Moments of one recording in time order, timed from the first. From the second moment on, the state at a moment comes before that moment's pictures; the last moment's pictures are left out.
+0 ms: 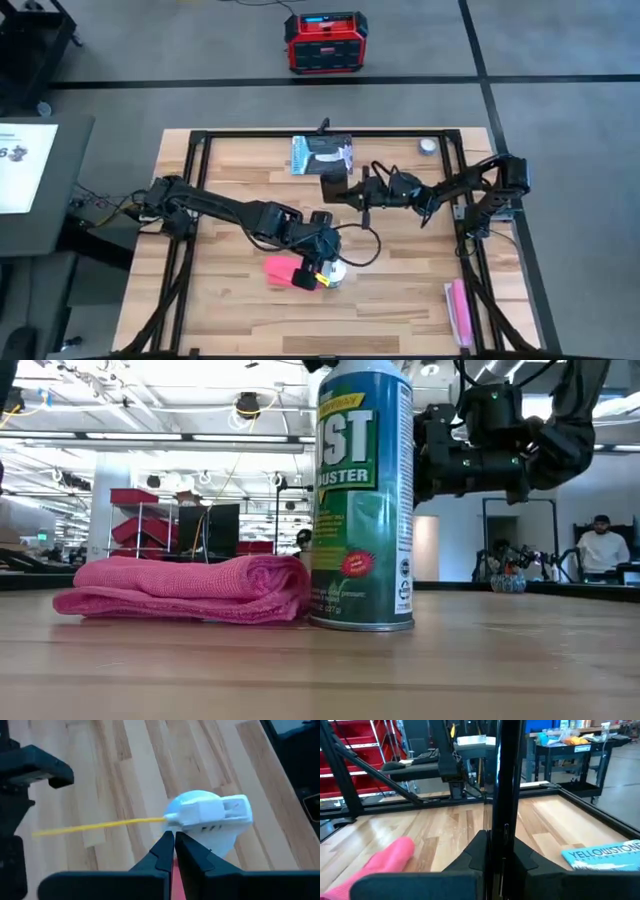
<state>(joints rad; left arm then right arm) -0.27 1.84 1.81 -0.93 -0.10 0.05 -0.19 1.66 0.46 1.18 -0.13 0.06</state>
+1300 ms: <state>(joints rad) -0.23 1.85 1.93 -1.00 -0.05 0.31 -0.03 1.40 0.33 0.99 0.28 0.07</state>
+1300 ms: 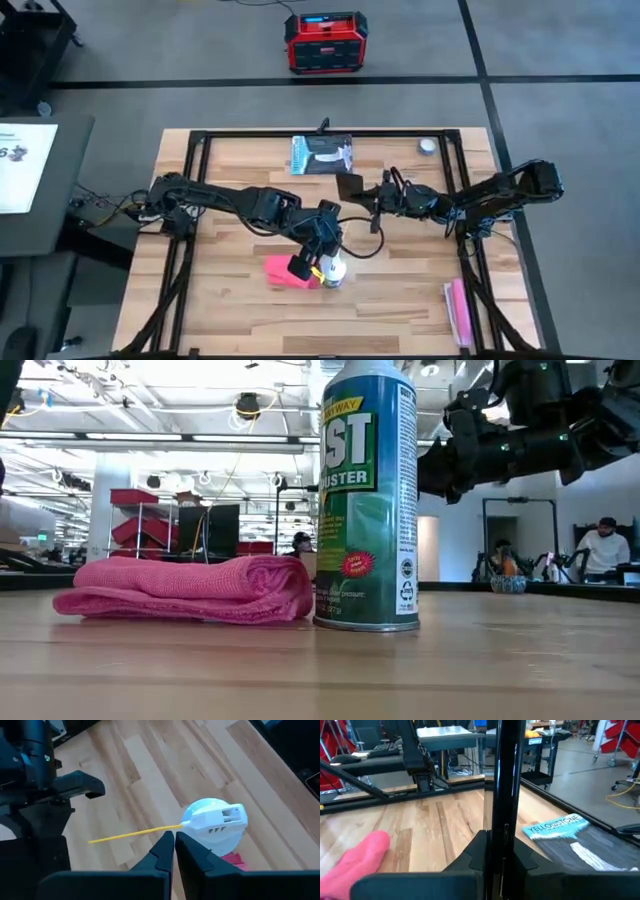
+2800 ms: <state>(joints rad) -0.23 1.93 1.99 -1.04 -0.03 0.37 0.15 1.27 0.33 0.85 0.60 0.05</state>
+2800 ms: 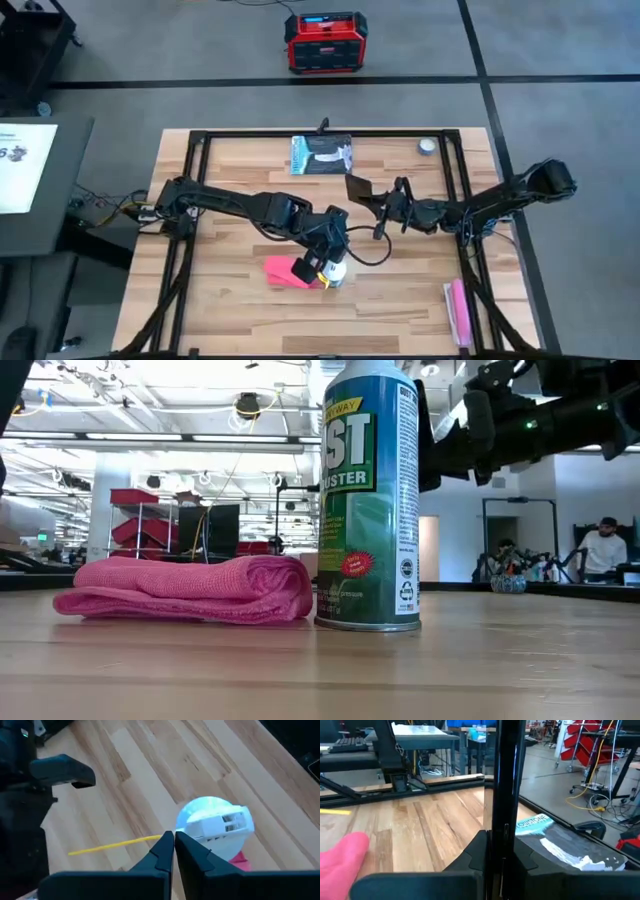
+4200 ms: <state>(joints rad) -0.23 1.93 1.99 -1.04 -0.03 0.36 0.22 1.28 0.33 0.79 0.66 0.12</state>
